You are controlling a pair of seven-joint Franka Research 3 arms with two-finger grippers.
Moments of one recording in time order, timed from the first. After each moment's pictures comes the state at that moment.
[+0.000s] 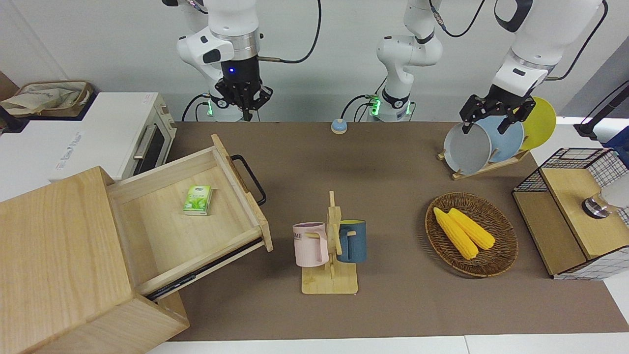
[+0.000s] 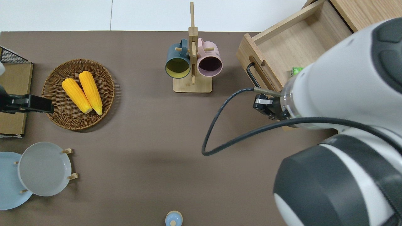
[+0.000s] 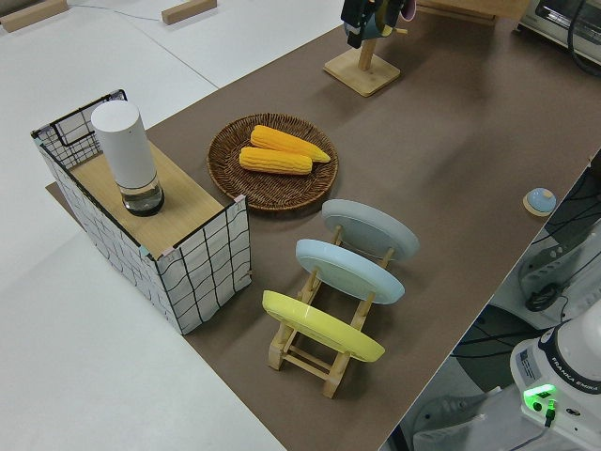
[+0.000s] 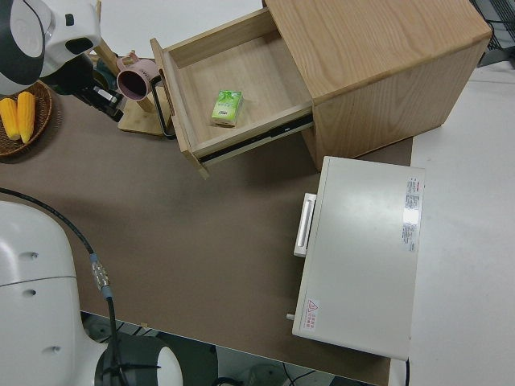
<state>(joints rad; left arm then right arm) -0.15 0.04 0.15 -1.49 -0.02 1.56 0.05 0.09 0.19 0.37 -1.25 -0.12 1.43 0.78</state>
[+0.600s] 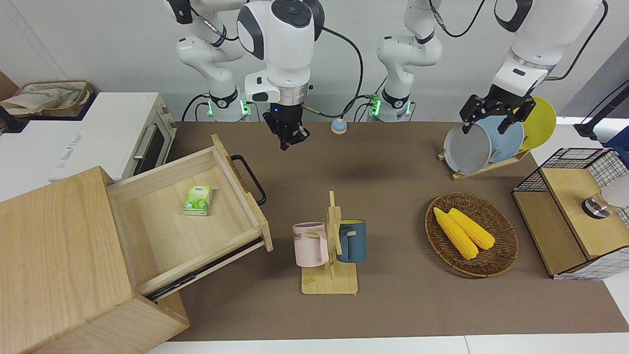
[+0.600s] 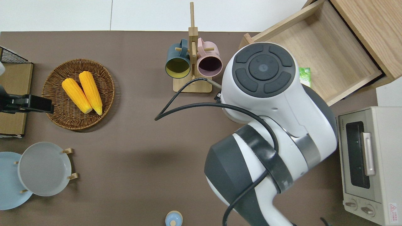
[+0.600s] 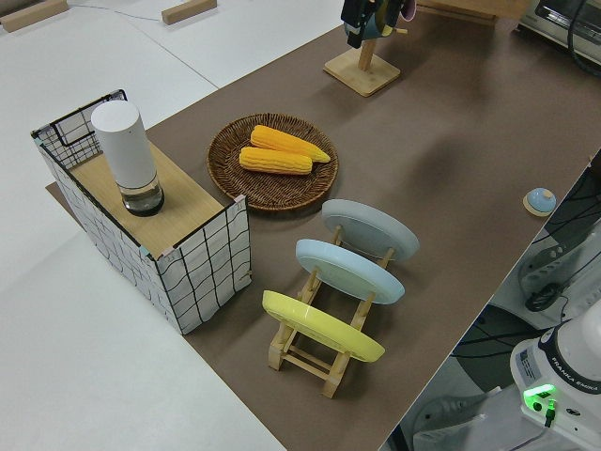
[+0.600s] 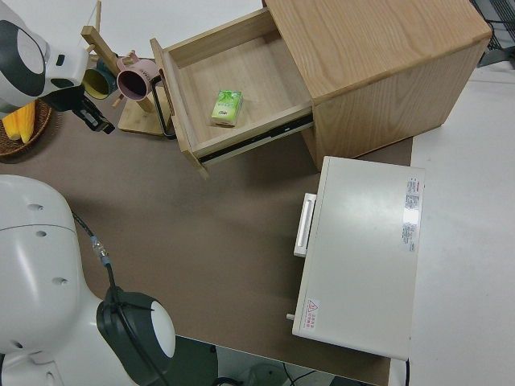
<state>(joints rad) -0.15 0.04 0.15 -1.49 -0.02 1.56 0.05 0.22 0.34 0.37 -1.26 -0.20 1.52 1.26</state>
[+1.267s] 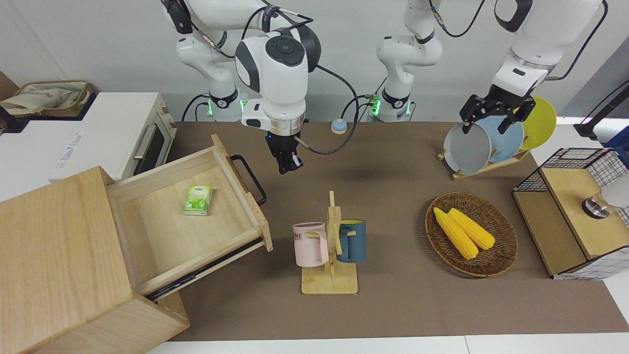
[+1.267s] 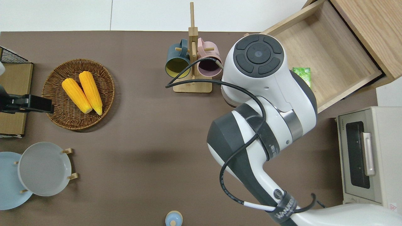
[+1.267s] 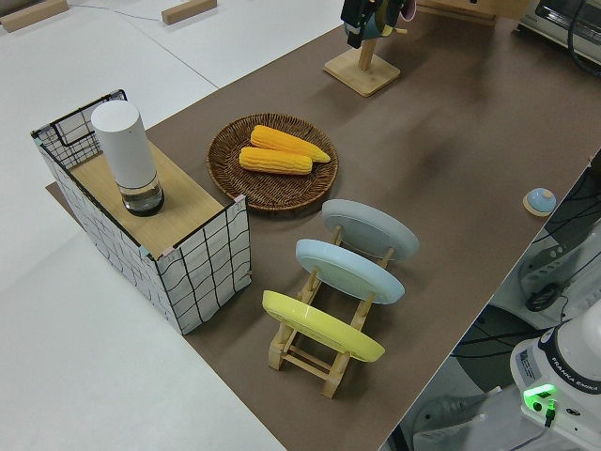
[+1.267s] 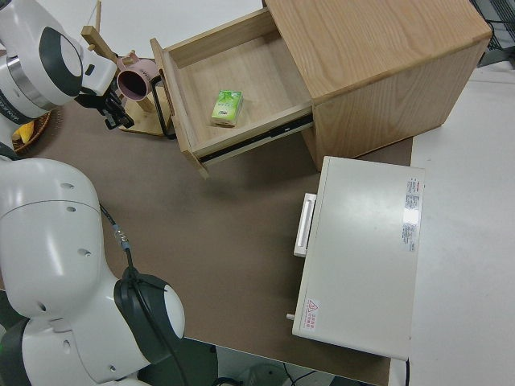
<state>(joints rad) -0.15 0.04 0.15 -1.49 -0.02 1.56 0.05 0.22 0.43 0.33 -1.26 -0.20 1.64 1.53</state>
